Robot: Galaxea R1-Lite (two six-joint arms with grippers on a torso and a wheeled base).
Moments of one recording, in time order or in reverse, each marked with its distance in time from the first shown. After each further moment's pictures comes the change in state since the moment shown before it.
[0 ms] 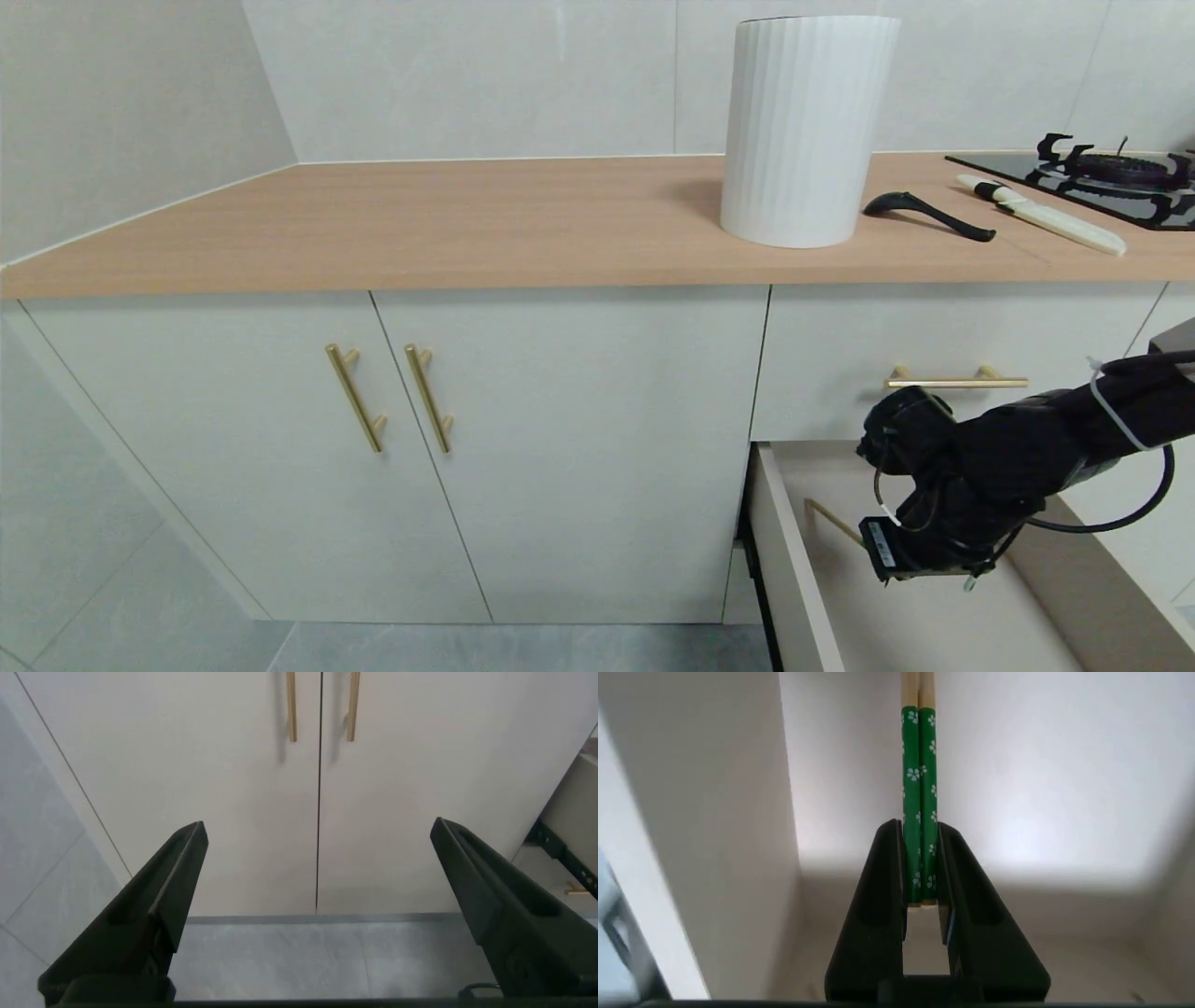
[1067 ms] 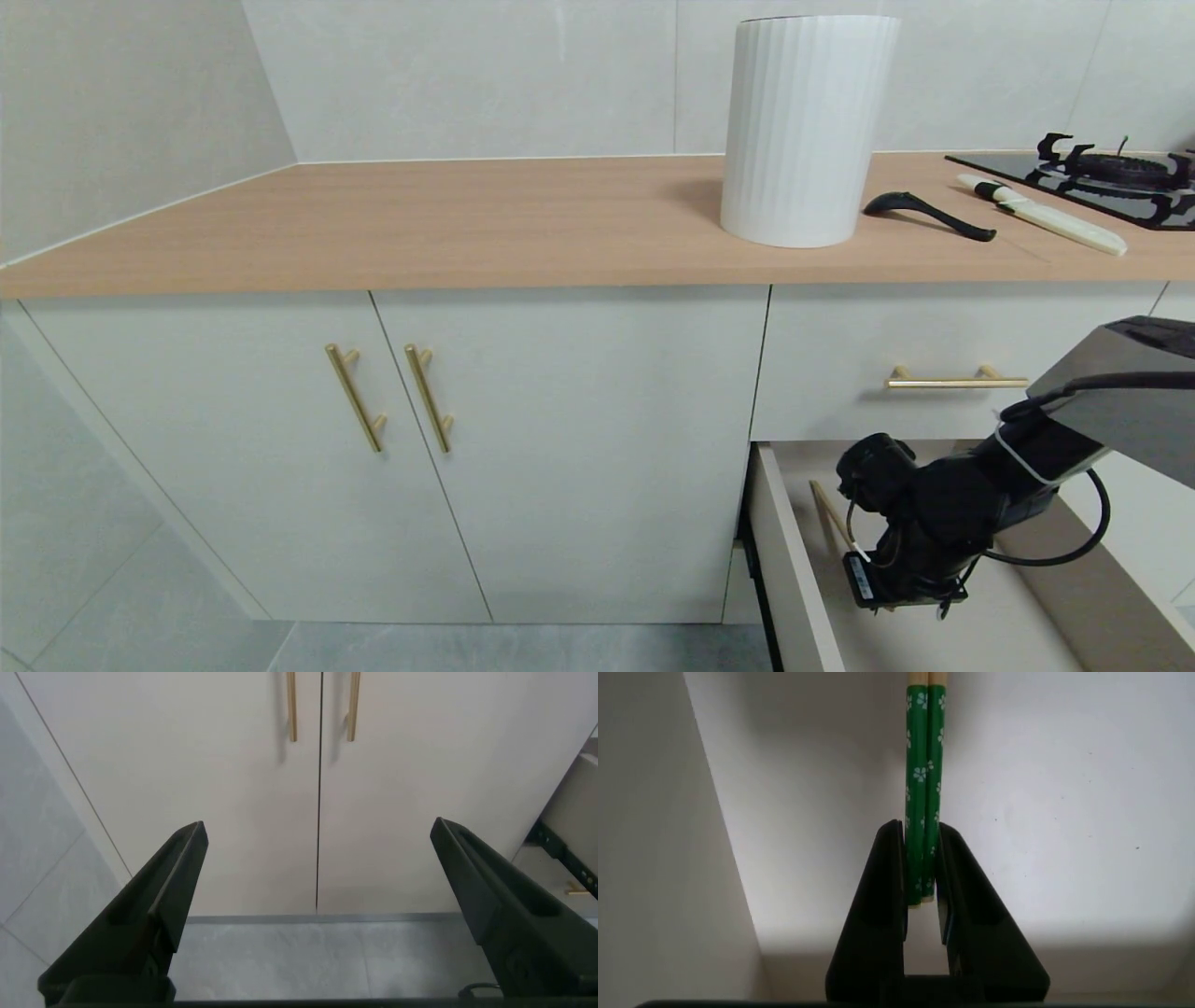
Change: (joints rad) left arm 0.000 0.000 0.000 0.000 0.000 0.000; right arm 0.000 0.184 0.043 -0.165 -0.057 0.005
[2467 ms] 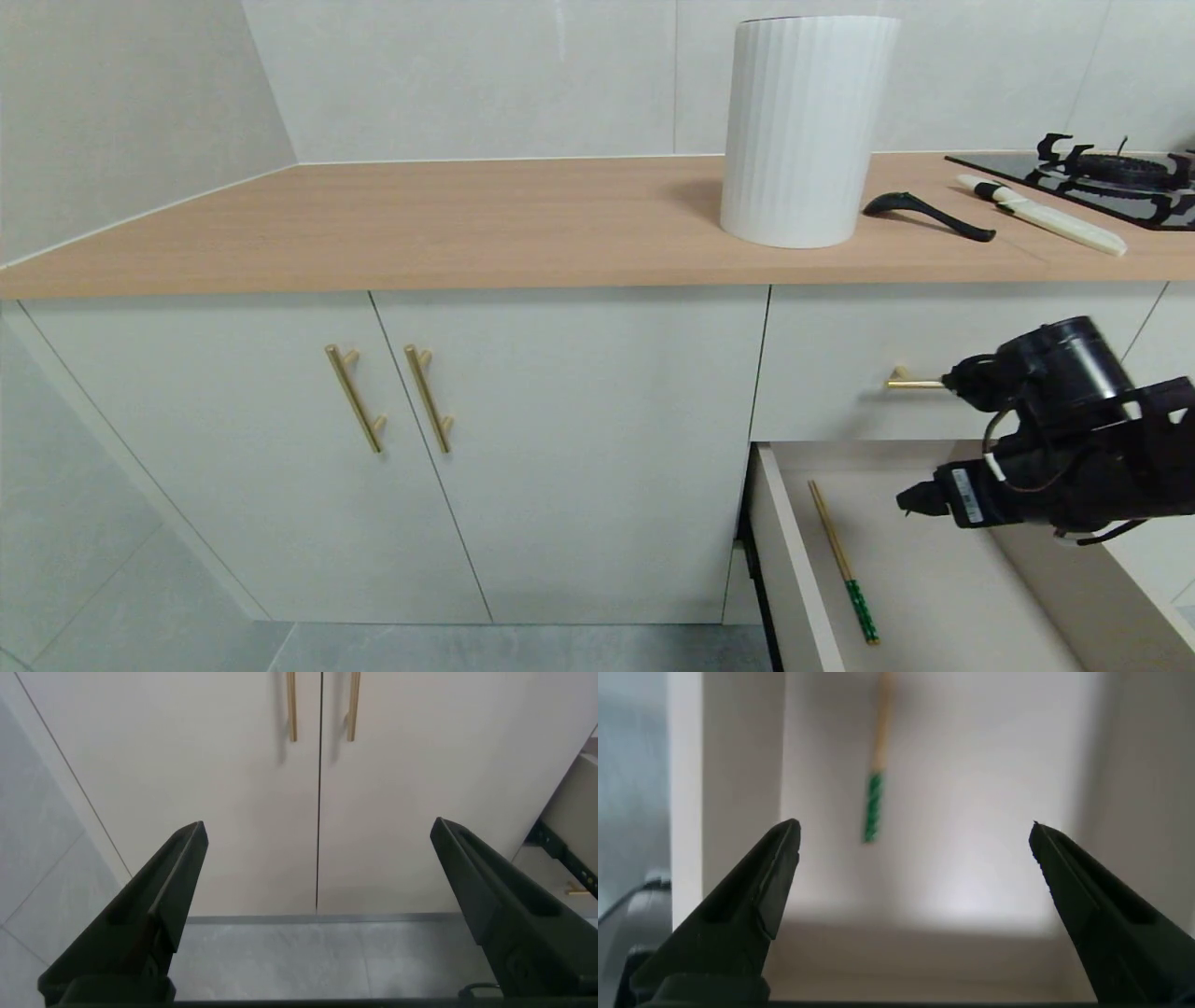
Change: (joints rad) left arm 0.000 0.000 0.001 0.000 0.000 0.000; right arm -0.081 -0.566 0.113 0.009 -0.034 -0.200
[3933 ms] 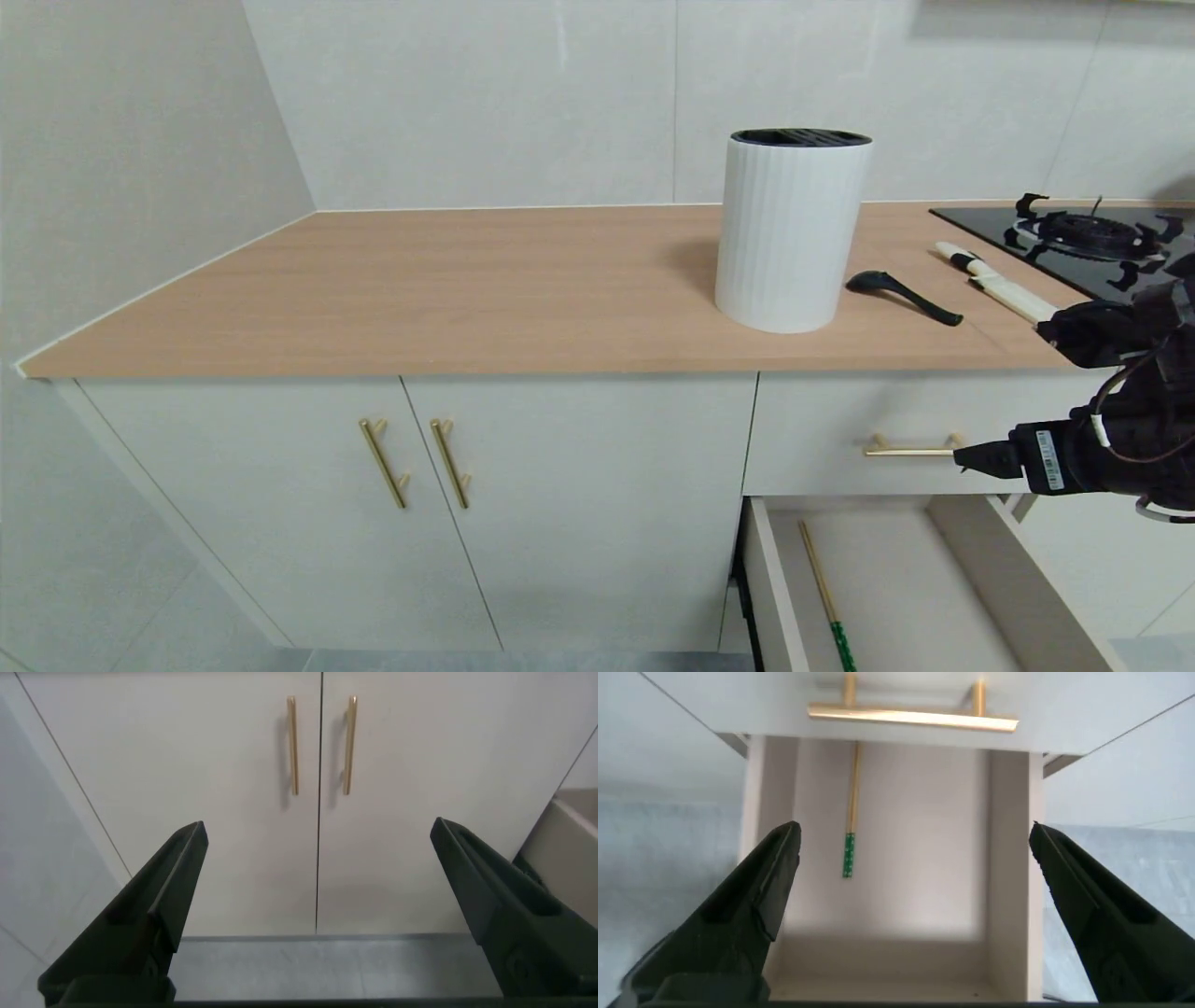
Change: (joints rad) left arm 0.000 0.000 0.000 0.001 0.000 0.000; right arm -0.063 -0.180 0.010 -0.004 0.009 -0.049
